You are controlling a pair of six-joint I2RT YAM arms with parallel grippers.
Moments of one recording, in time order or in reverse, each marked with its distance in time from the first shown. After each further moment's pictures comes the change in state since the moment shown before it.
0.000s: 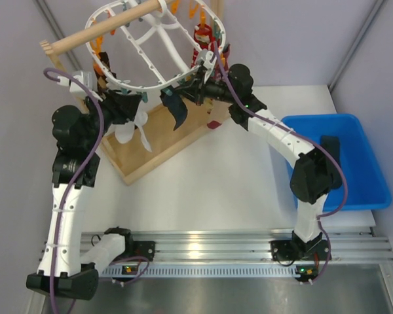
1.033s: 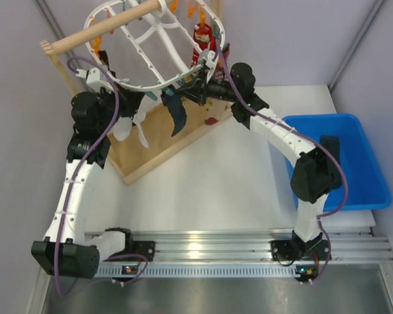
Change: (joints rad) left arm 0.000 0.171 -0.030 0.092 -0.016 0.022; right arm -0.023 0.000 0.000 -0.027 -0.048 0.008
